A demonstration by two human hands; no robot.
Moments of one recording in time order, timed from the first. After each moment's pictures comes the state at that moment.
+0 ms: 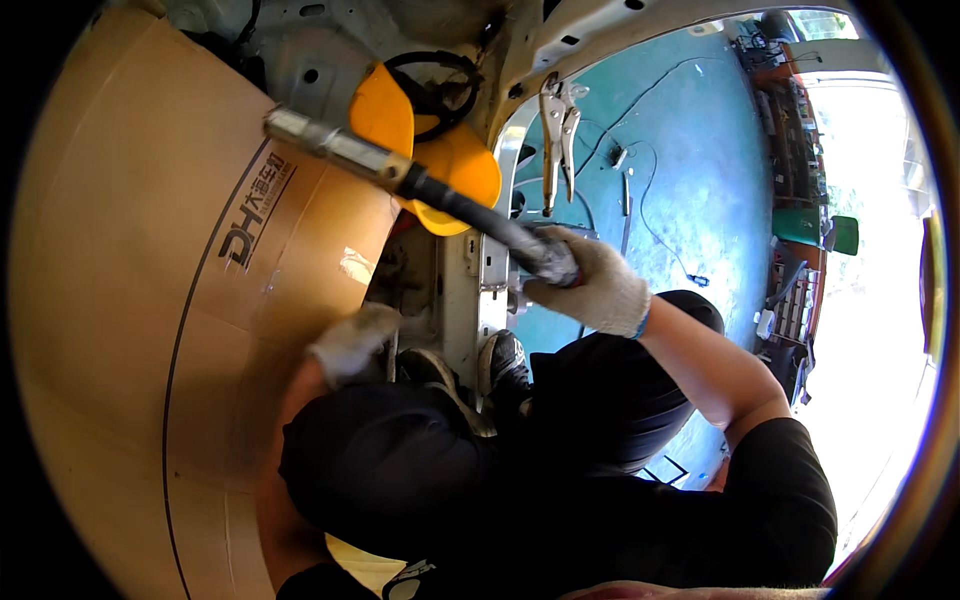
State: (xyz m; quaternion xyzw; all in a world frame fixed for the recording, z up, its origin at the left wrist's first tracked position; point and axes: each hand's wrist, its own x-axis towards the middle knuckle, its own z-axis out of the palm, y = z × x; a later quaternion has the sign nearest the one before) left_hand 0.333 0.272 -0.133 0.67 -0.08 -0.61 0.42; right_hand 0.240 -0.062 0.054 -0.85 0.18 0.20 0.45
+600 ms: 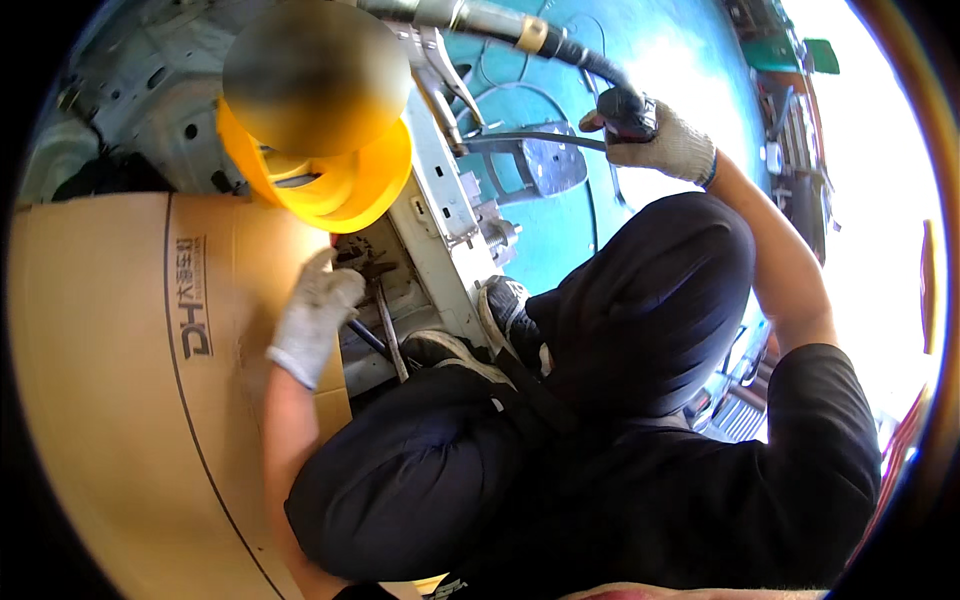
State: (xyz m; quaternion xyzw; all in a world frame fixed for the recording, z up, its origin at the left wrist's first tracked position) left_hand 0.381 0.202 -0.126 0.65 -0.08 -0.55 0.51; right_hand 0.141 -0.239 0.017 -0.85 0.27 0.15 0.43
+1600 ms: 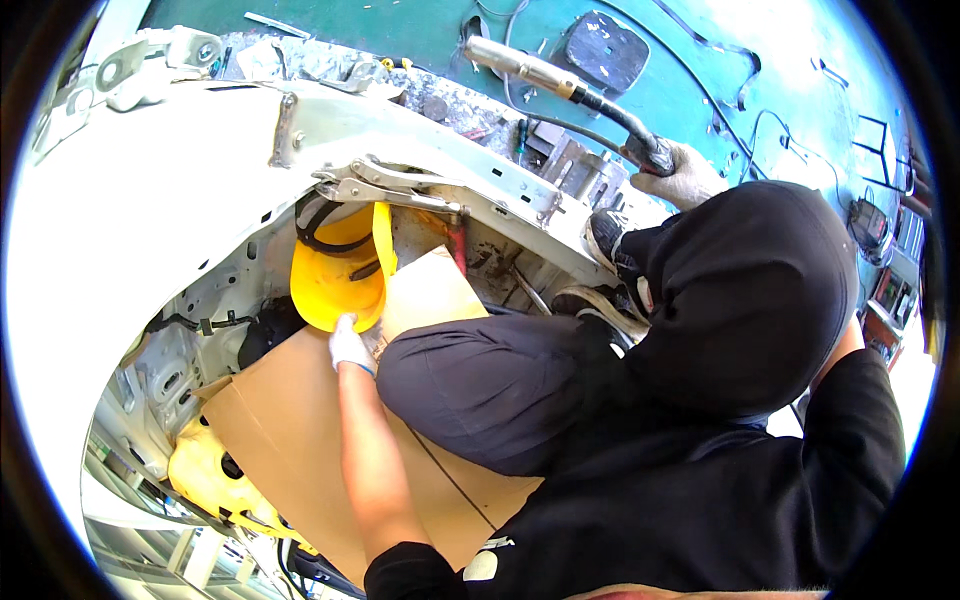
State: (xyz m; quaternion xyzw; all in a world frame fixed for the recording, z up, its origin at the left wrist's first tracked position) left_hand 0.591 0.184 -0.125 0.80 0.16 -0.43 0.38; right_hand 0.038 -0.102 -0.061 -0.53 0.63 -0.02 0.57
